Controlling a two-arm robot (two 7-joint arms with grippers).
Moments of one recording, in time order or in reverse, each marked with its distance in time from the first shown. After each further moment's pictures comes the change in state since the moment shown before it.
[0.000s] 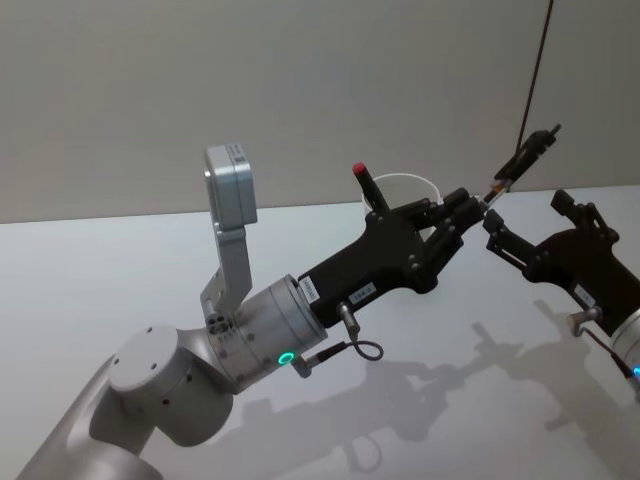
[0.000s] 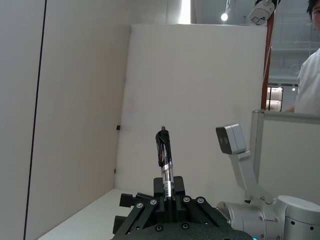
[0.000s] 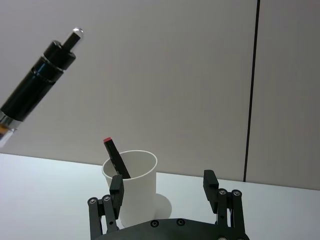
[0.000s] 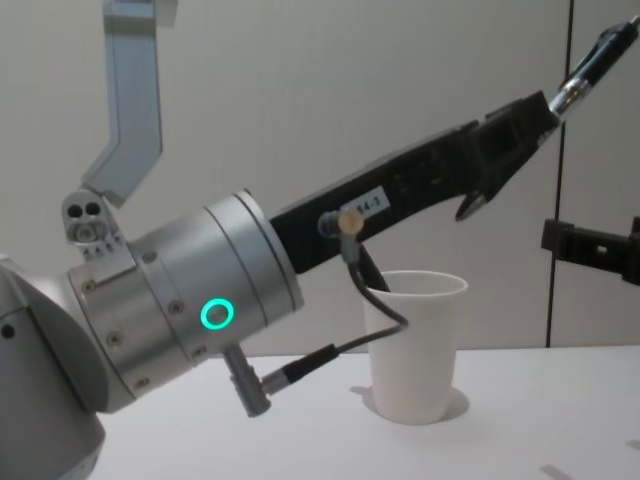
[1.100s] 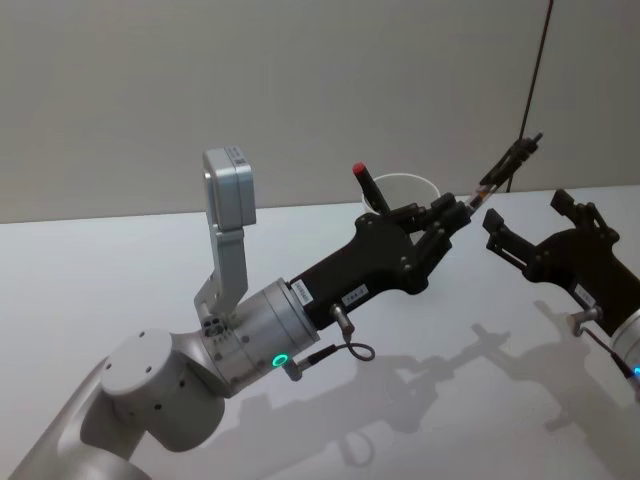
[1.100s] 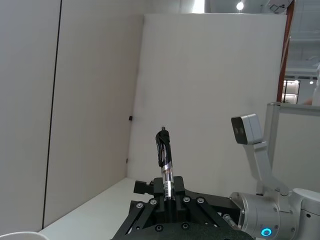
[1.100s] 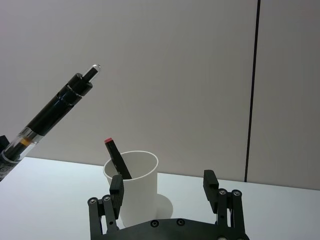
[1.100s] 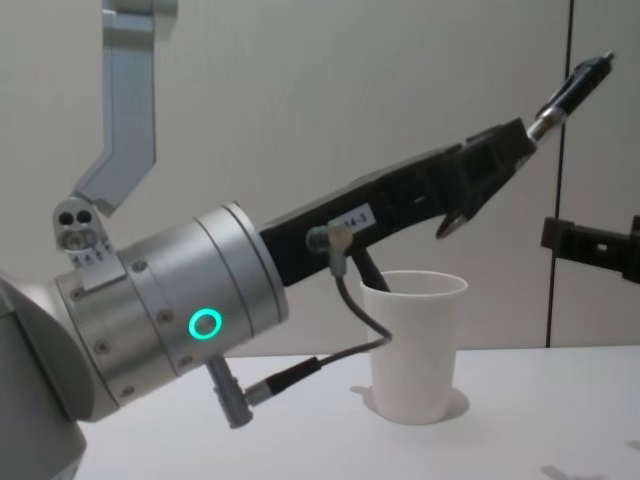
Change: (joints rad) left arm 0.010 0.023 0.003 -0.014 0.011 0.014 0.059; right arm -0.002 0.000 0.001 -0.004 0.005 0.001 0.002
